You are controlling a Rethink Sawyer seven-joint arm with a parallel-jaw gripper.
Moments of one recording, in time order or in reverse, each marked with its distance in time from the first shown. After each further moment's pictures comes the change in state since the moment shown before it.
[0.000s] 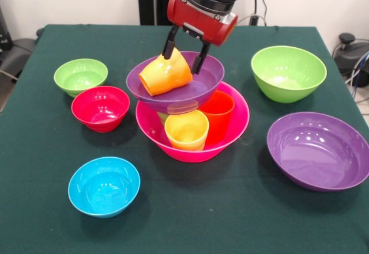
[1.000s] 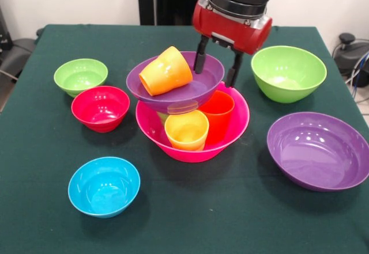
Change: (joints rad) arm -0.031 0.012 0.085 -0.102 0.138 0.061 0.000
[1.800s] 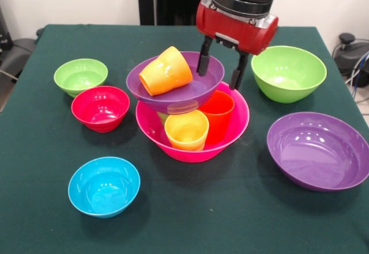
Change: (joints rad) arm 0.001 0.004 0.002 -0.033 0.010 0.015 0.000
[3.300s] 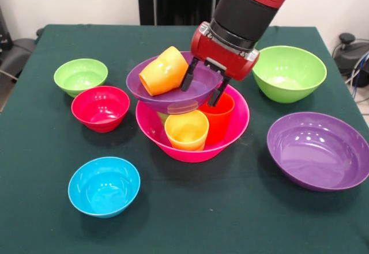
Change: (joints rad) arm 0.201 0.191 -0.272 -0.003 -0.010 -0.179 0.000
